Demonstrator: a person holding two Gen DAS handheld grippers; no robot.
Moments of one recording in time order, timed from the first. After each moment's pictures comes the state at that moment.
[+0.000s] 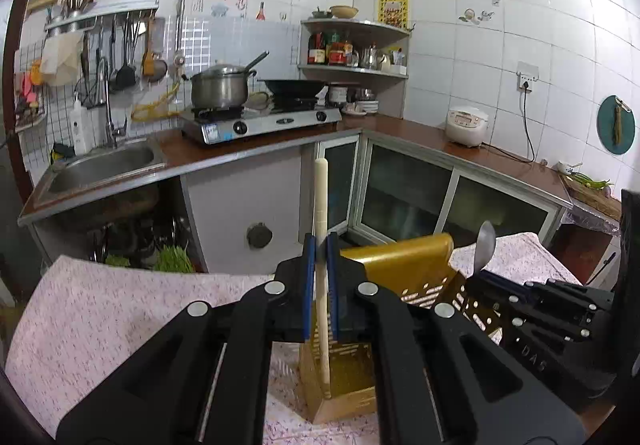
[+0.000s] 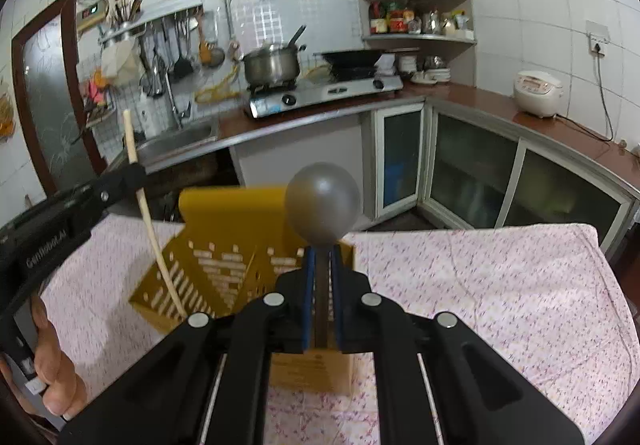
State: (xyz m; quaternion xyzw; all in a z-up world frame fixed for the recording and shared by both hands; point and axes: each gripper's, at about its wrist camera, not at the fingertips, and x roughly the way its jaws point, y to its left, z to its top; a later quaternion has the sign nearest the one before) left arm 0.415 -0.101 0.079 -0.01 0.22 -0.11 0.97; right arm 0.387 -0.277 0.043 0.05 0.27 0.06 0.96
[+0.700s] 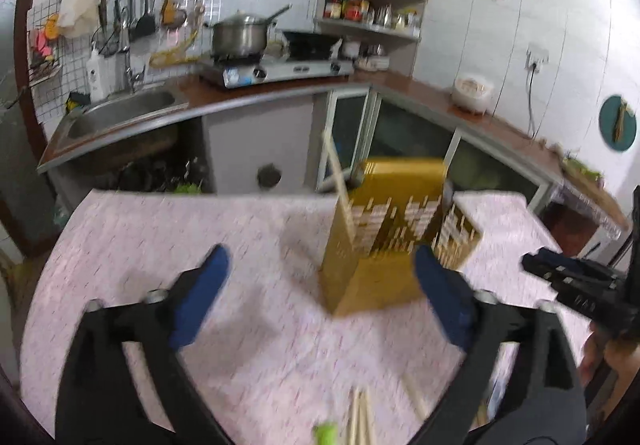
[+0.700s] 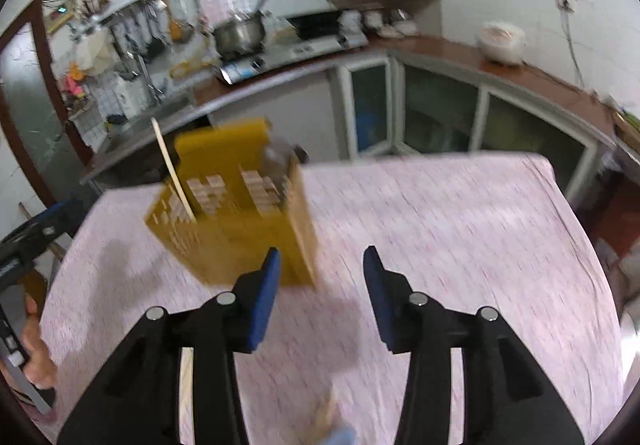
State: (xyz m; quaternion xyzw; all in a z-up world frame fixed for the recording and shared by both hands) left arm 0.335 -0.044 0.086 -0.02 0.33 -0.10 0.94; right arm 0.295 -0.323 0.048 0.09 0.37 0.00 0.93
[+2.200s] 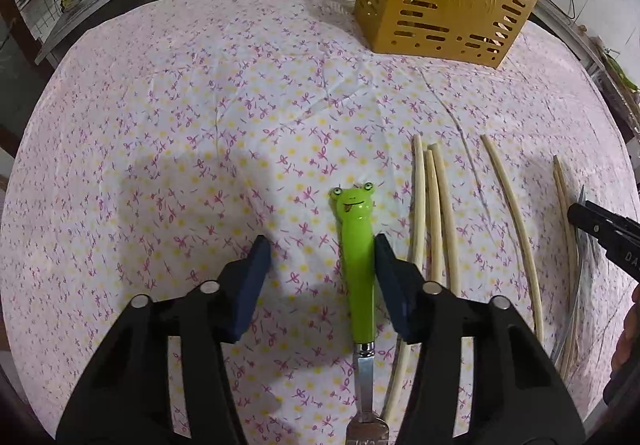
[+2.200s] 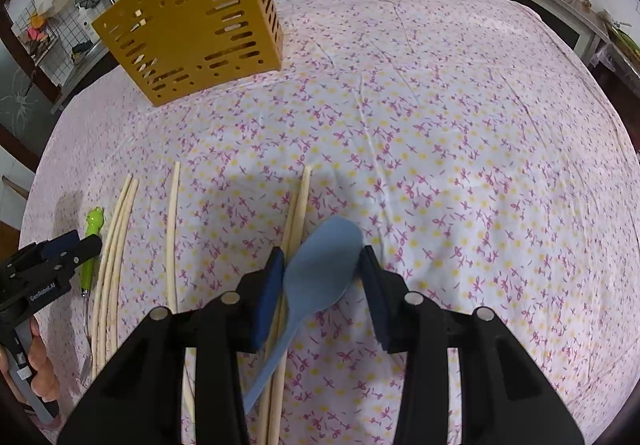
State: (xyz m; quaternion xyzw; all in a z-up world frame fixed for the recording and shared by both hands) left arm 0.286 -0.044 -0.066 0.03 0.55 -0.06 0.83; right arm 0.237 -0.310 -0.074 0.11 0.52 -0.01 0.85
